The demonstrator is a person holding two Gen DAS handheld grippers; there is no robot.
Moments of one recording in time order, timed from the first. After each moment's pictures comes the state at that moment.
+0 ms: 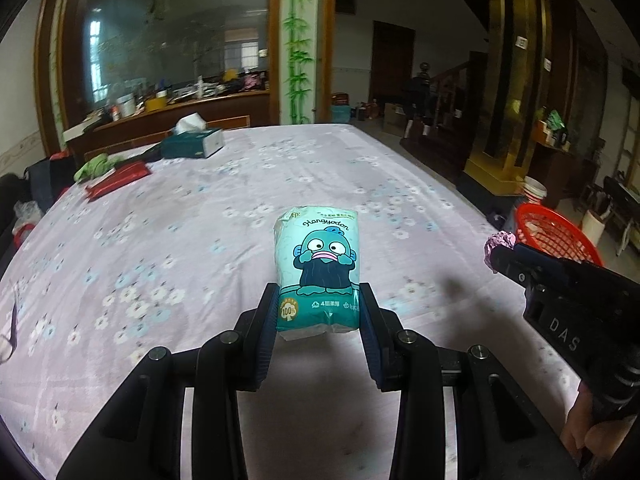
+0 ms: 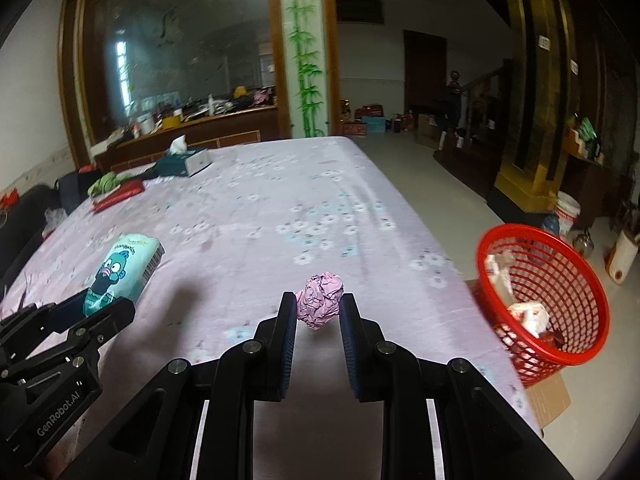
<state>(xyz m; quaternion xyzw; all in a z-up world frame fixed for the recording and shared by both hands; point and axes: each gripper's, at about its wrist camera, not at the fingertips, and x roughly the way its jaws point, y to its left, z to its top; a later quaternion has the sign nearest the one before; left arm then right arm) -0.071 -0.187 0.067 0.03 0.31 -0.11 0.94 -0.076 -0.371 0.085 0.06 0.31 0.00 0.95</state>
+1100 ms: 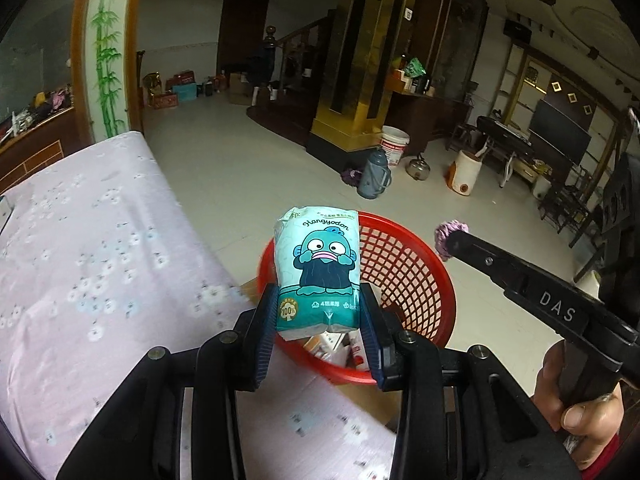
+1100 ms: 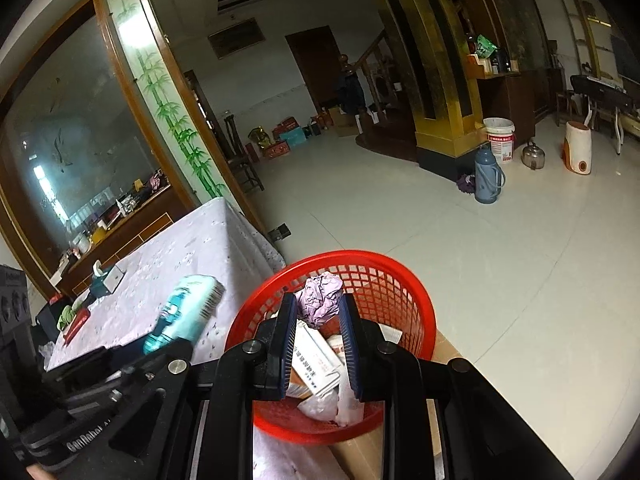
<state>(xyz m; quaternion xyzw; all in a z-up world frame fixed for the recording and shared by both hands) -0.023 -0.454 0.098 0.06 0.36 -0.37 0.85 -0.109 -0.630 0.113 0.24 0.28 -0.11 0.92</state>
